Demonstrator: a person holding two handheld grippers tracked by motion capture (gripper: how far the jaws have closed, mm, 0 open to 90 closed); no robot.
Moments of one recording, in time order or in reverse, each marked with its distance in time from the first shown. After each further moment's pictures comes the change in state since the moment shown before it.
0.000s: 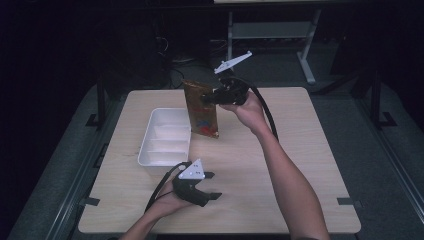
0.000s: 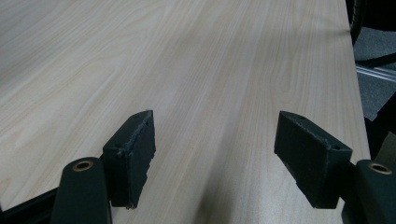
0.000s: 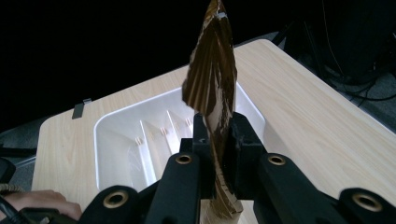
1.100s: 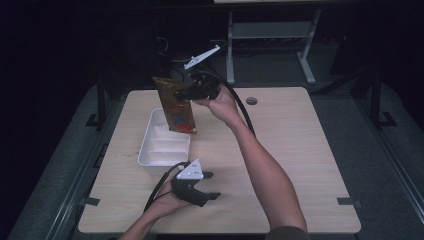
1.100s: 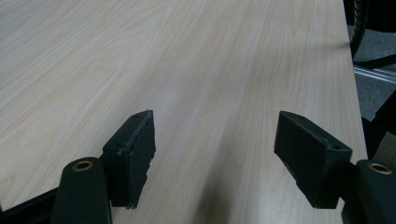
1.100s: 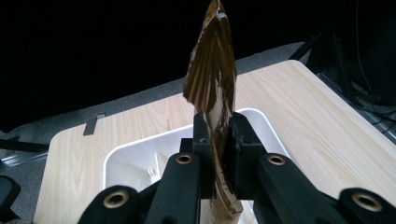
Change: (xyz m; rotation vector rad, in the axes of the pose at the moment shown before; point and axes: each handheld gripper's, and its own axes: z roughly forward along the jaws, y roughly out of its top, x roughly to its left) left arm 0.000 -0.001 -0.004 -0.006 0.001 0.002; right arm 0.017 0.043 0.055 0.005 0.075 -0.060
